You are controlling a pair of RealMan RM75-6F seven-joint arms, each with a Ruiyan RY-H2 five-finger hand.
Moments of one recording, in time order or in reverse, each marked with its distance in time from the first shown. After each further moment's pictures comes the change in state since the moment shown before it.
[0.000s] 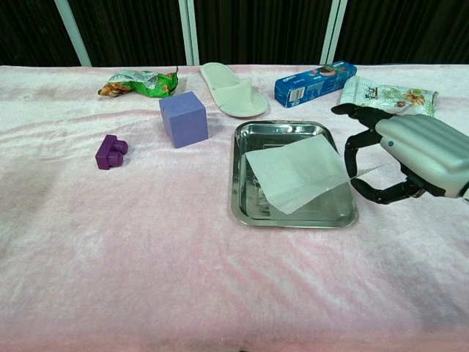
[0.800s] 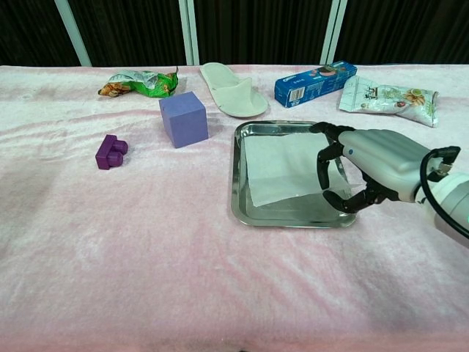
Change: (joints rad) left arm 0.000 0.003 -0.001 -0.007 -0.008 -0.003 0.003; right arm 0.052 -0.053 0.073 -0.168 0.308 -0.106 -0.267
